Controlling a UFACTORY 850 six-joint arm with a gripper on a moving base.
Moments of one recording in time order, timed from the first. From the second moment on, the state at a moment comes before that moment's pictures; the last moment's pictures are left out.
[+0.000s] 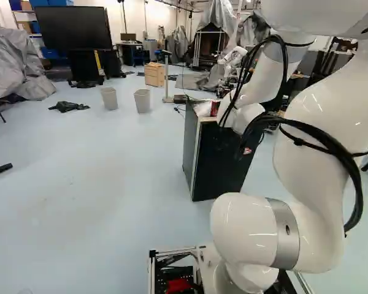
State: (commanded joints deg) arm -17.6 -5.6 -31.1 -4.3 21.4 -9.0
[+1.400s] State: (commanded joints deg) arm -10.5 -6.5 -32.0 0.9 52.8 -9.0
